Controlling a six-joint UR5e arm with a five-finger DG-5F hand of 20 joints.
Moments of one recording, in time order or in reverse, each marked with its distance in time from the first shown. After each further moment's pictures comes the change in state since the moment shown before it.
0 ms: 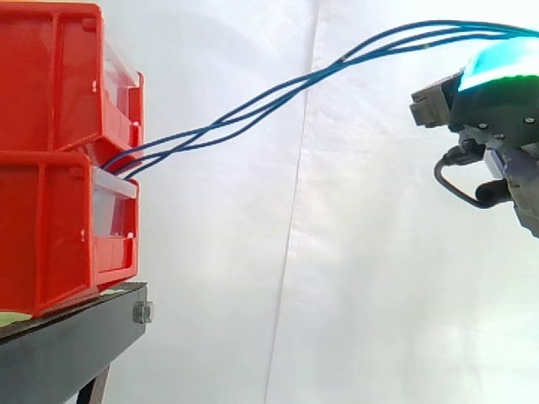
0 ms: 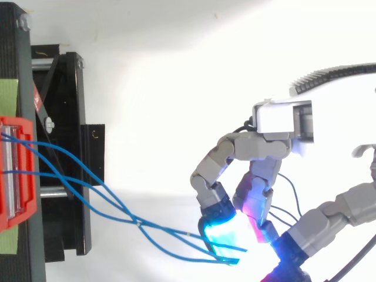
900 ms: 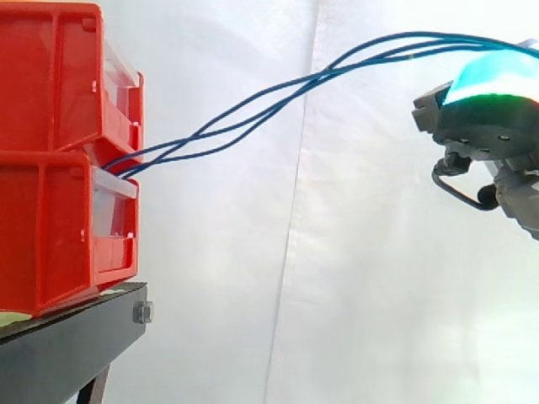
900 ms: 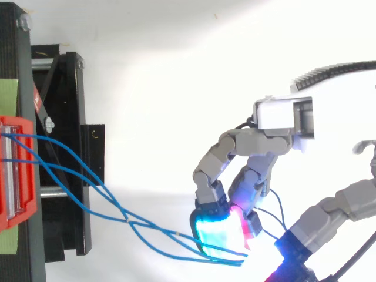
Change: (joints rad) arm -0.004 0.000 0.000 -0.005 -0.001 0.002
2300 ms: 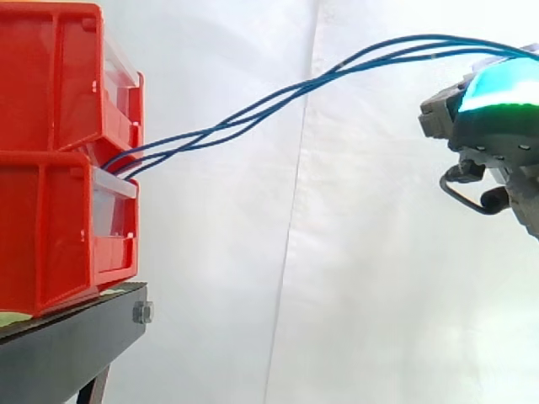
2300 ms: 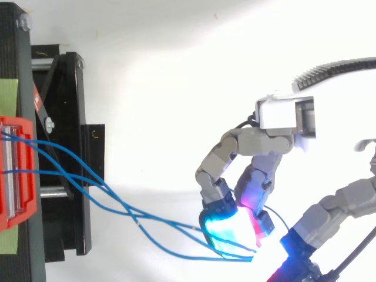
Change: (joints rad) arm -0.006 0.000 0.000 -0.013 -0.019 -0.032
